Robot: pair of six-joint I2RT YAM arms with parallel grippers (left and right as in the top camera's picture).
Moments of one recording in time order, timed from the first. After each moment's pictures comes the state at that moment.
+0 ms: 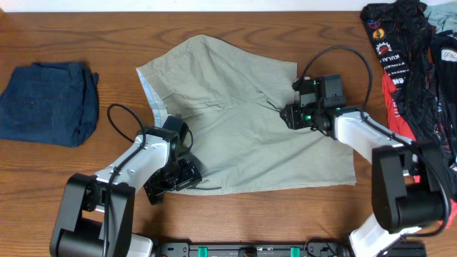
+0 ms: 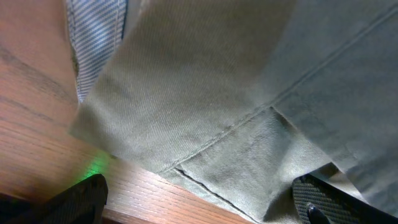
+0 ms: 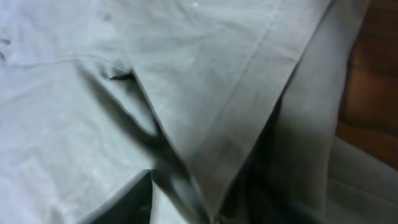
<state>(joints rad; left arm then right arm) -0.27 1.61 0.77 -0.98 0.12 -0.73 0.18 1.82 0.94 -0.15 -0.35 0.05</state>
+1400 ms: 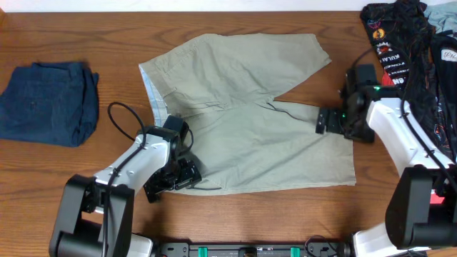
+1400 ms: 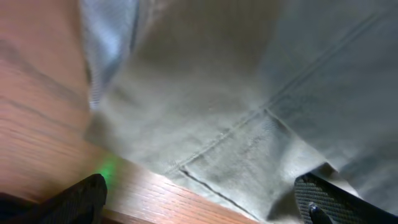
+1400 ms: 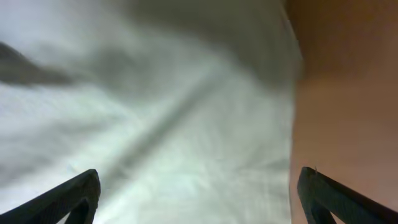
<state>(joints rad) -0.28 1.60 0.78 -0.99 0.09 -0.71 0.01 1.69 1.15 -0.95 -0.02 0.29</state>
